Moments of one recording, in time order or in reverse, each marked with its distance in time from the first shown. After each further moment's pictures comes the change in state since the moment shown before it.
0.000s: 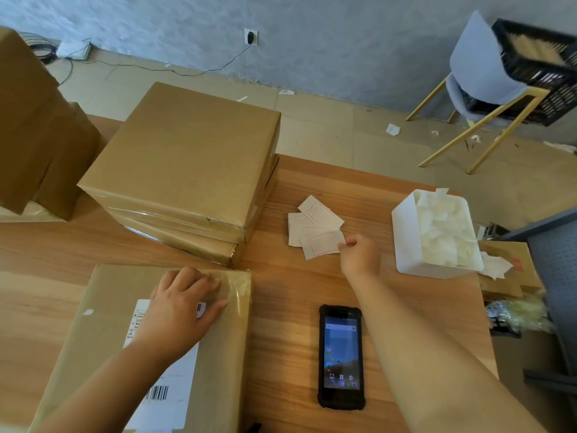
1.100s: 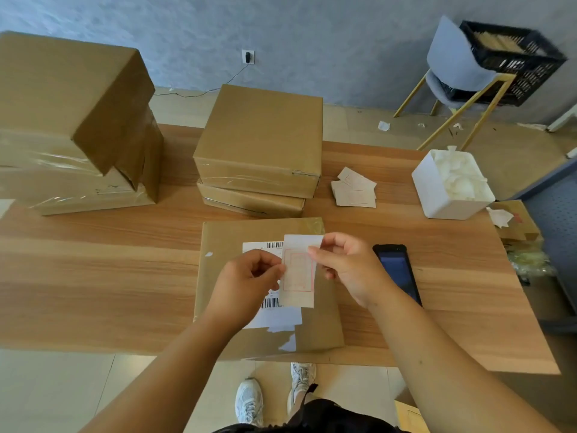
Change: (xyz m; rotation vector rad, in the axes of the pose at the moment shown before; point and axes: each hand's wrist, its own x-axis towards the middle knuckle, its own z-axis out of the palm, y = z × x) left_hand -0.095 -0.023 -0.078 -0.864 -0.142 -0.250; right_hand -0.272 -0.083 0.016 0.679 -0.498 -0.162
